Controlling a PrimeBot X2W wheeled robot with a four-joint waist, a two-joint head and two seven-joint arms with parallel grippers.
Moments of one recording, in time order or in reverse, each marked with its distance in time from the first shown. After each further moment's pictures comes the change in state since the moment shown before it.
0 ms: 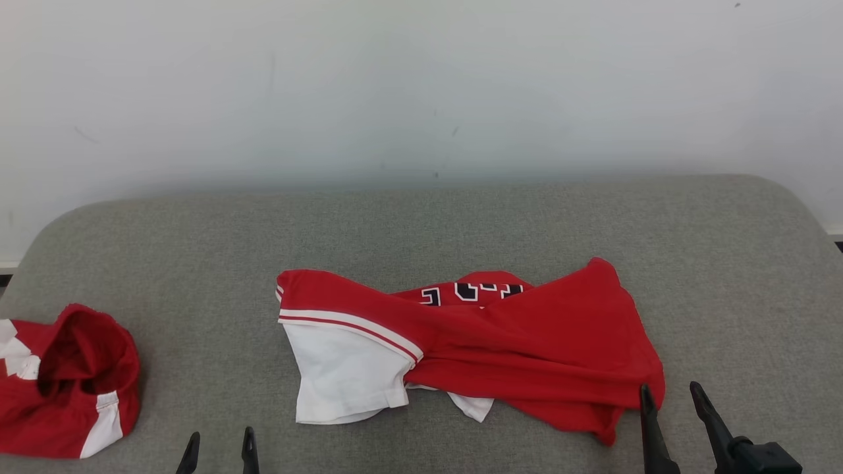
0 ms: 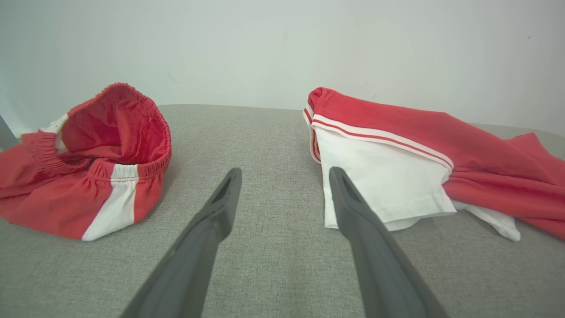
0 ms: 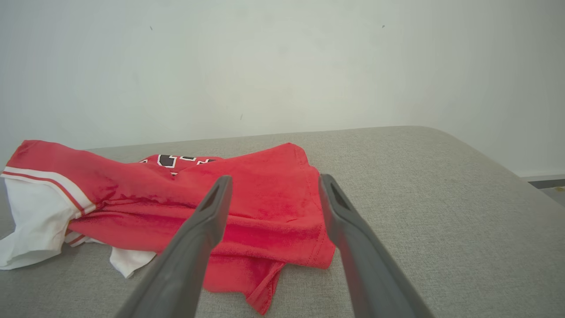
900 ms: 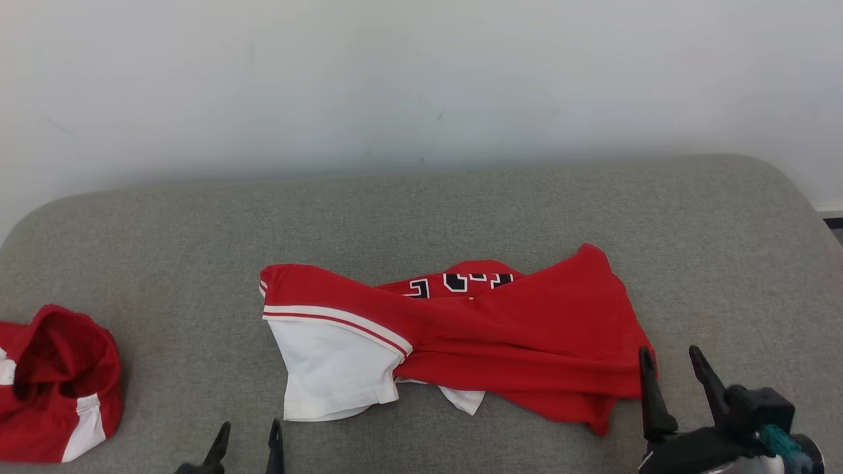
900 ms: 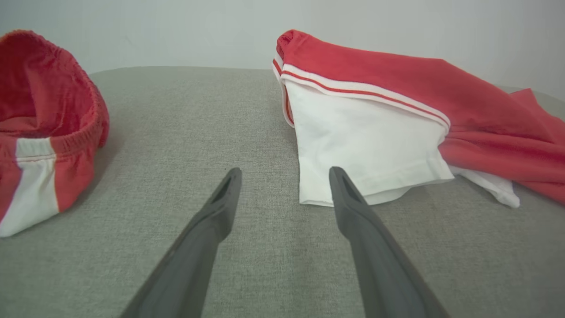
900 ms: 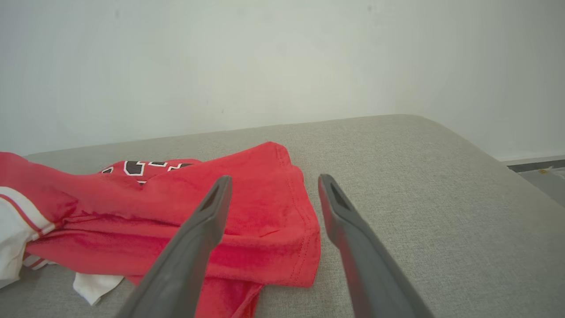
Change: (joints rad) left arm -0.084 -0.029 -0.002 0.151 0.033 -0.050 0.025; right arm -0.106 0.000 -0.034 0.029 0.006 0.000 0.096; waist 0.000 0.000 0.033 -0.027
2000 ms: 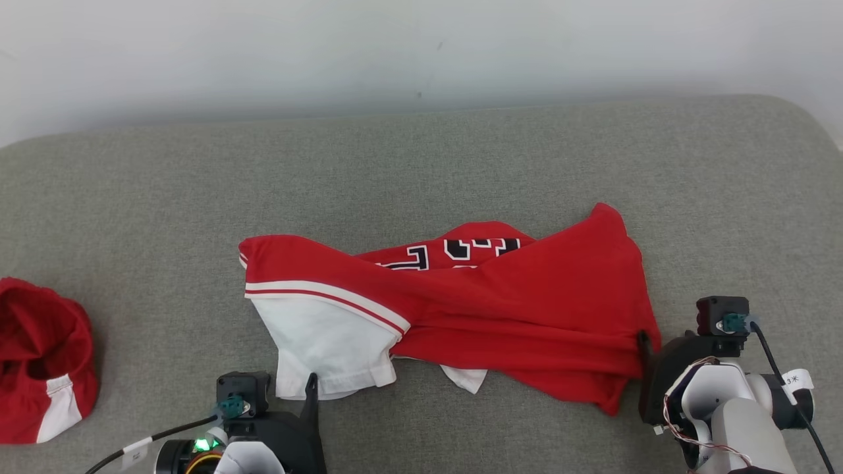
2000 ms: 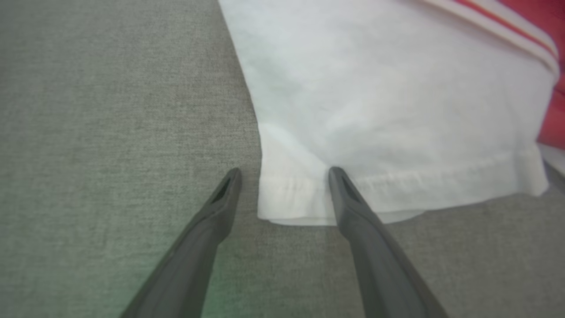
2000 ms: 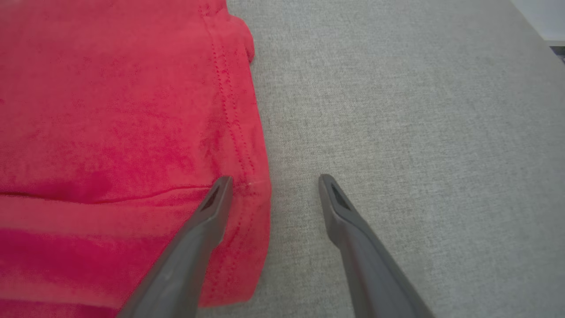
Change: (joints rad) left arm -0.316 -0.014 -0.122 0.263 -0.079 0.034 0.324; right arm -0.368 -0.001 -0.155 0.342 -0.217 0.000 0.442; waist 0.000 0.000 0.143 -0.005
